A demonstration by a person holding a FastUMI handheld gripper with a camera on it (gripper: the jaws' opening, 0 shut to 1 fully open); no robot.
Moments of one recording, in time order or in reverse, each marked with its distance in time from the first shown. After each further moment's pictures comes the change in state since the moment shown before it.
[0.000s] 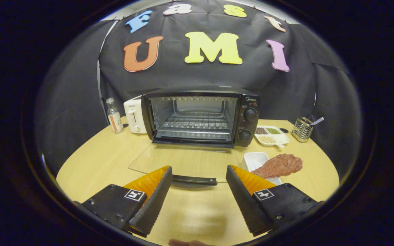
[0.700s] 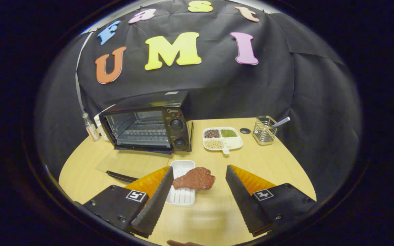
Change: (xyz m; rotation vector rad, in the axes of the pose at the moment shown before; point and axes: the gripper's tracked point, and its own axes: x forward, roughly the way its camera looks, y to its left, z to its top) arm -0.021 -0.193 0.023 0.106 0.082 -0.077
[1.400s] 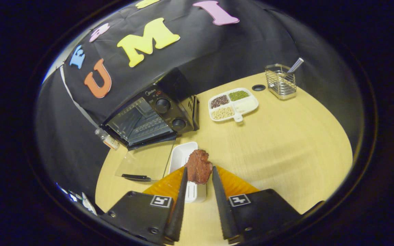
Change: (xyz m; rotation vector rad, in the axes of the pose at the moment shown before) arm 0.050 -0.005 -0.046 0.328 0.218 0.247
